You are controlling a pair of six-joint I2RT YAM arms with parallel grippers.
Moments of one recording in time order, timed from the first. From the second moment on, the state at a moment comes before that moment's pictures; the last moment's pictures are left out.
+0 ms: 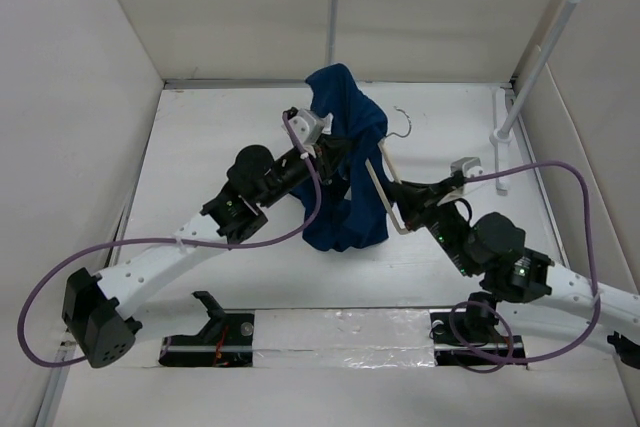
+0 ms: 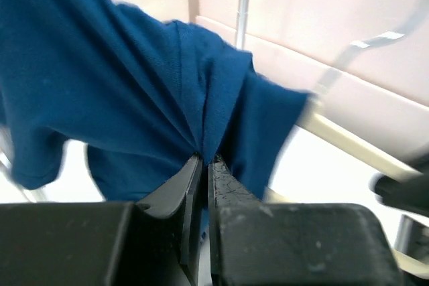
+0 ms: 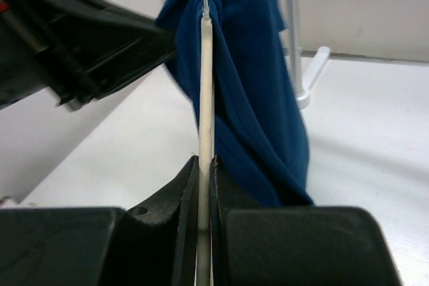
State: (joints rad) left arm -0.83 1.15 0.99 0.30 0.09 -0.11; right arm 1.19 0.62 0.75 0.01 0.65 0.23
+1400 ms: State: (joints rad) left arm -0.84 0.97 0.97 0.25 -0.08 -0.57; right arm 1.20 0.93 0.77 0.39 0.74 0.12
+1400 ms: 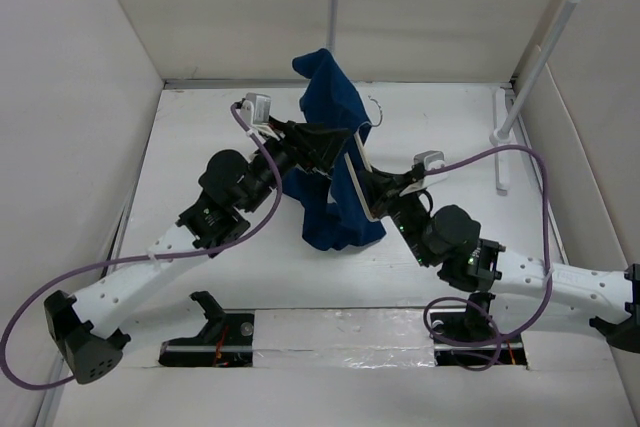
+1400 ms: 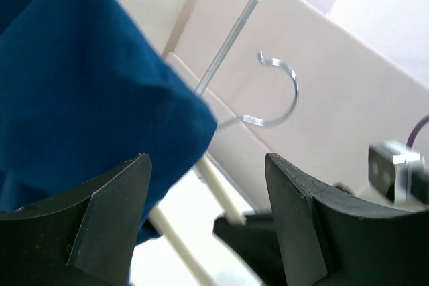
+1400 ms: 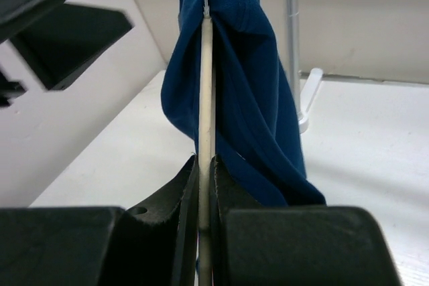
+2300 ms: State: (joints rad) left arm -0.78 1.16 0.96 0.43 -0.14 -0.87; right arm 1.33 1.00 0.80 0.39 0.75 0.16
